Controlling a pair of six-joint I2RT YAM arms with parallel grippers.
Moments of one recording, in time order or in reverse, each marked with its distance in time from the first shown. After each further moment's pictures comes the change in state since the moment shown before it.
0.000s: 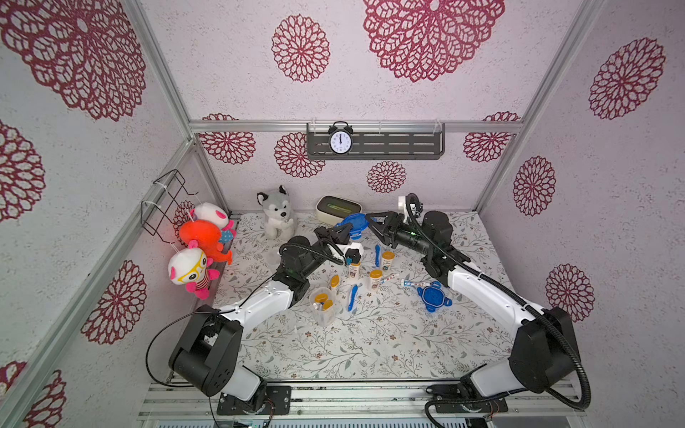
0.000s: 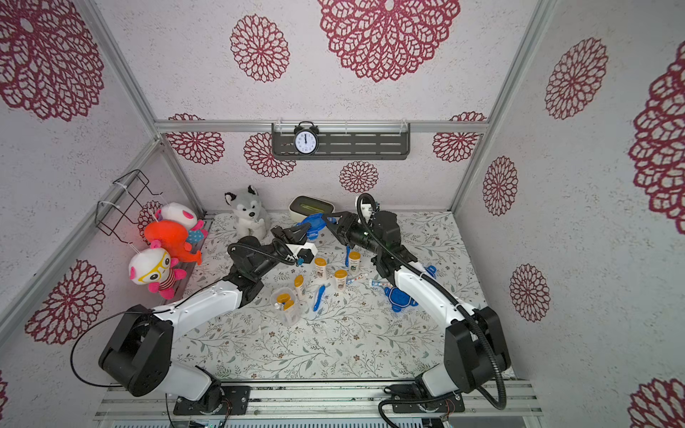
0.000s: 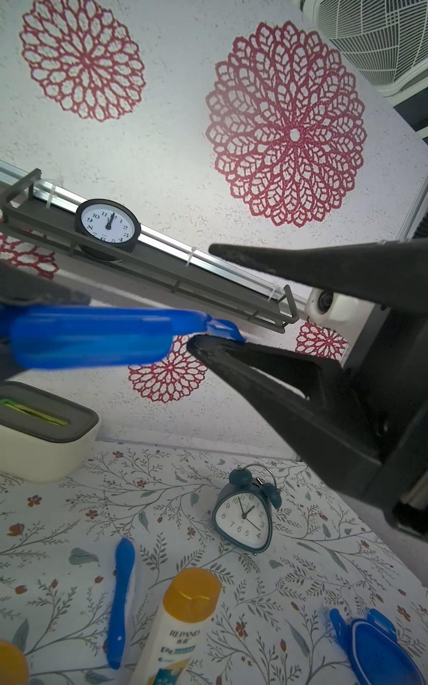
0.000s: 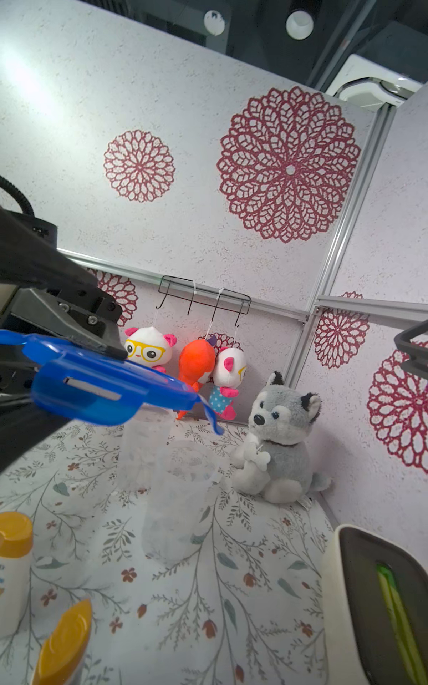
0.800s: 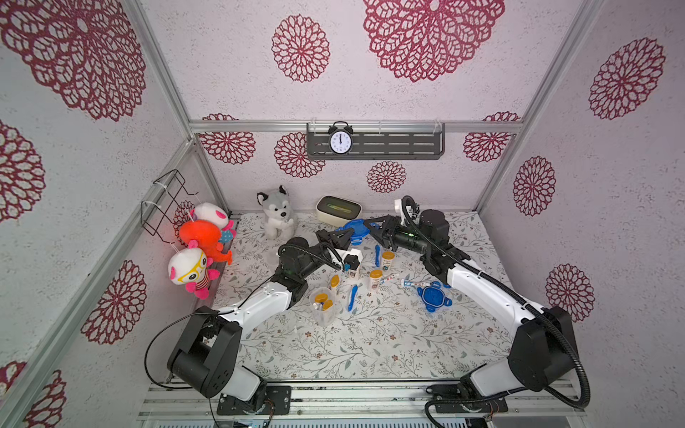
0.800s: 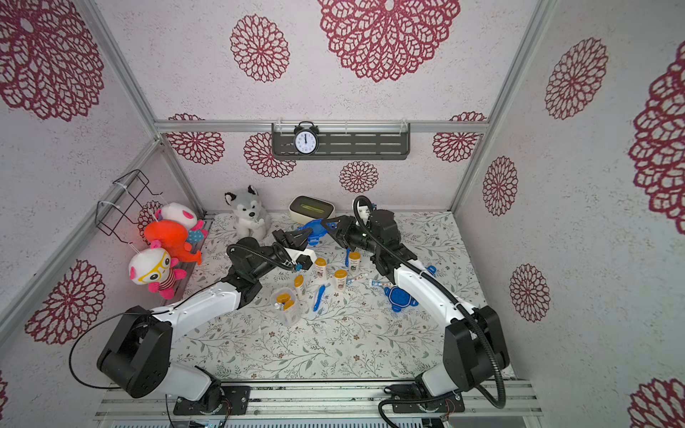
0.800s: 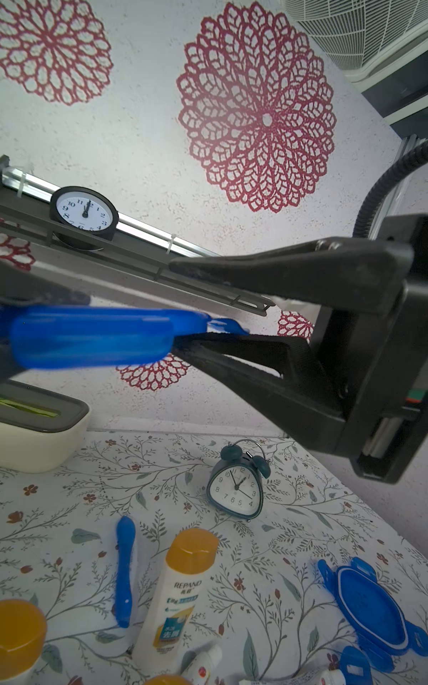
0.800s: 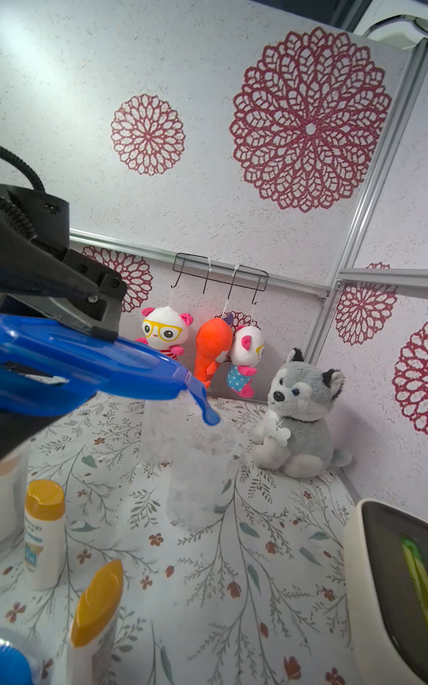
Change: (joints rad) left arm 0.010 0.001 -0.022 0.014 0.076 0.047; right arm 0.000 0.013 0.023 -0.113 -0.037 -0.051
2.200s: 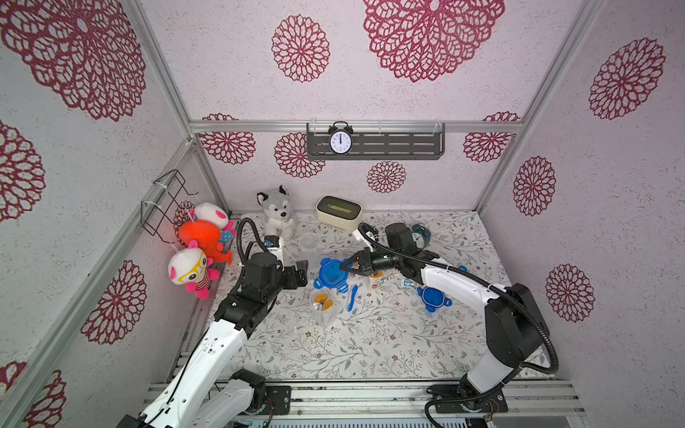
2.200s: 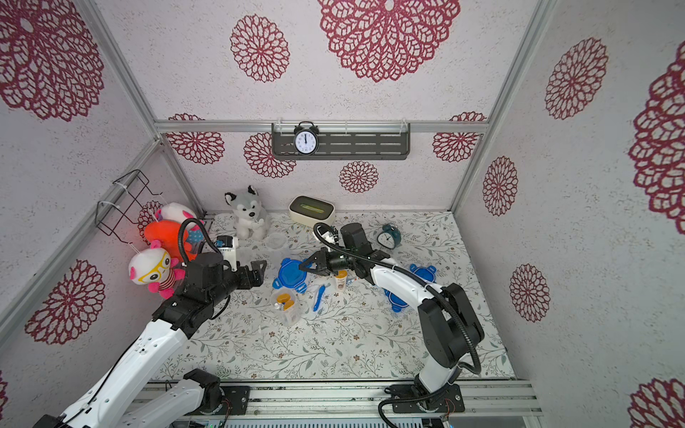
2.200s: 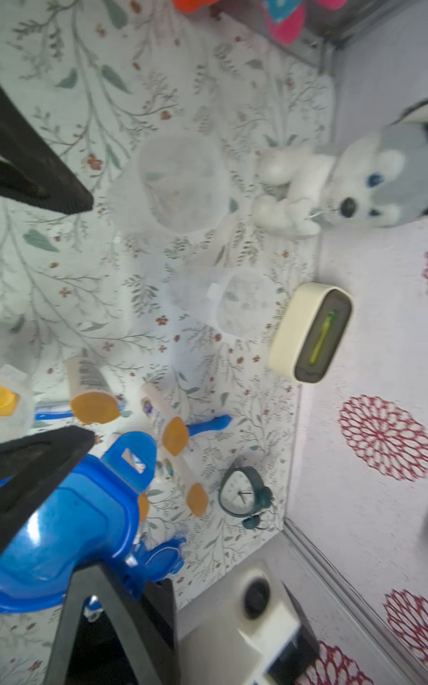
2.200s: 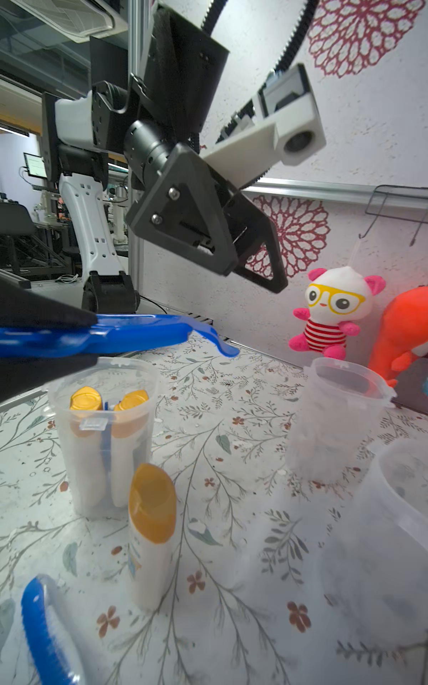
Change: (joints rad) left arm 0.156 -0.568 -0.050 -1.165 -0.401 -1.586; right arm 0.142 0.189 0.035 -0.222 -0.355 -0.400
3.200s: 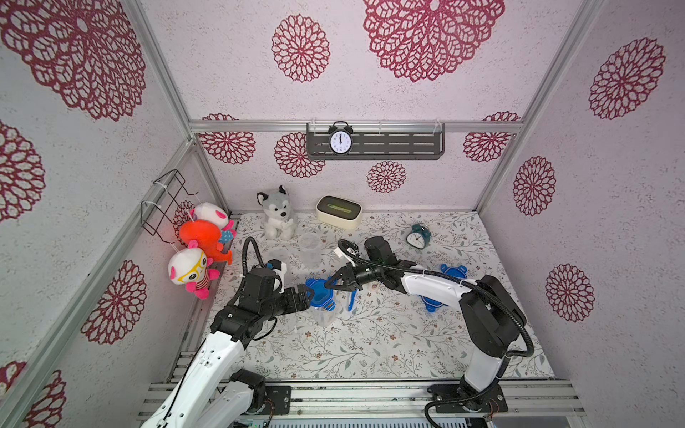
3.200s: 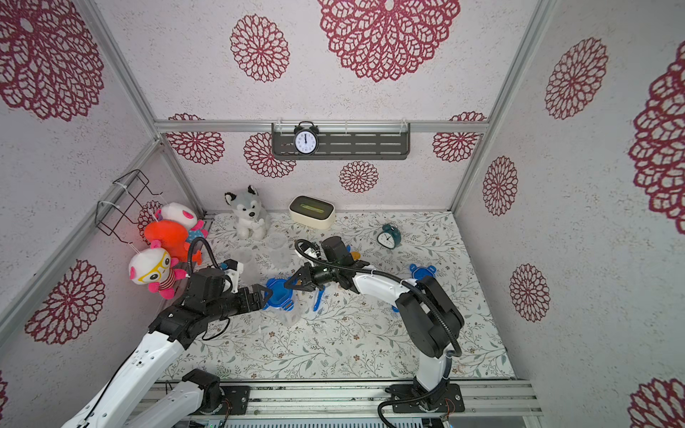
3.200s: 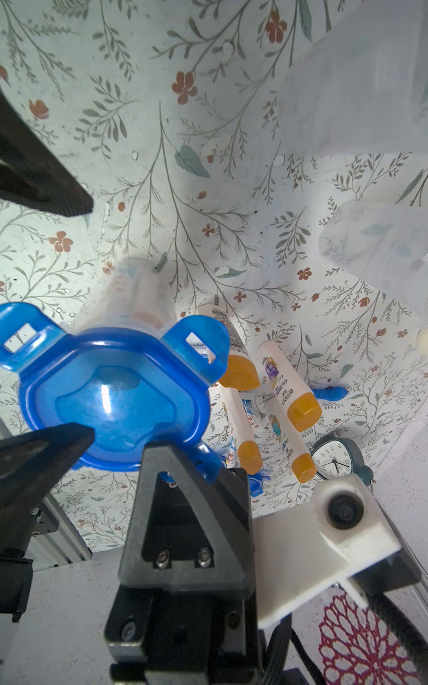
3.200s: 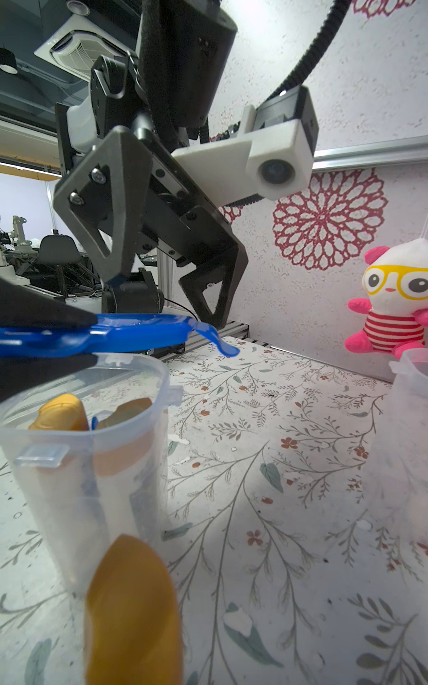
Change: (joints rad) left arm 0.024 -0.069 -0.089 -0.196 0.298 -0.187; right arm 0.105 0.123 -0.022 0.113 -0.024 0.083
